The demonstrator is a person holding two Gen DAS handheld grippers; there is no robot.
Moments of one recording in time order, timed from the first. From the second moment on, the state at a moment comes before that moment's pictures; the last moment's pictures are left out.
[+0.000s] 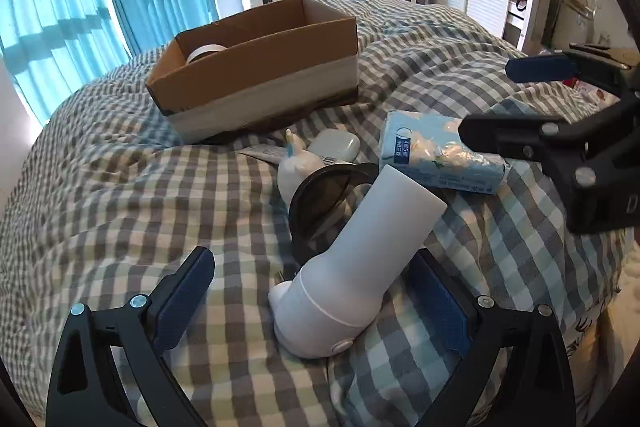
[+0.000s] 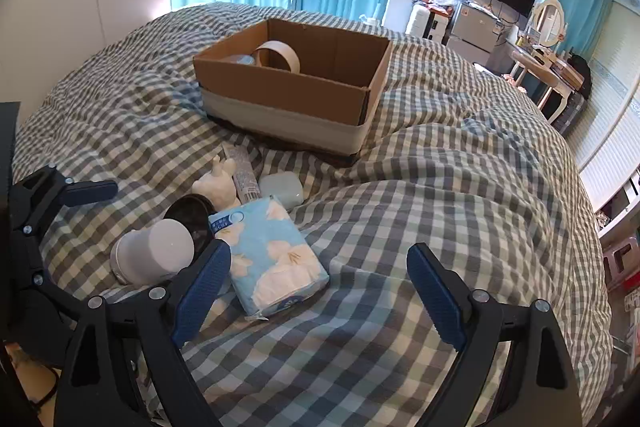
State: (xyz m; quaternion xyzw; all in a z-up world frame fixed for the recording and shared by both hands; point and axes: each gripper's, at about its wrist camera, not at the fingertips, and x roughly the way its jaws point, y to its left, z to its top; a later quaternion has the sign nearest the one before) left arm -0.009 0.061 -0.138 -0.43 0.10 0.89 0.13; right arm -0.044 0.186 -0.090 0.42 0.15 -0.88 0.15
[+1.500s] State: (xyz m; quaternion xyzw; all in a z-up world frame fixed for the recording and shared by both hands) left arm -0.007 0.008 -0.079 -0.40 0.02 0.91 0.13; right arm -0.053 0.154 -0.103 0.44 0.15 -0.86 0.20
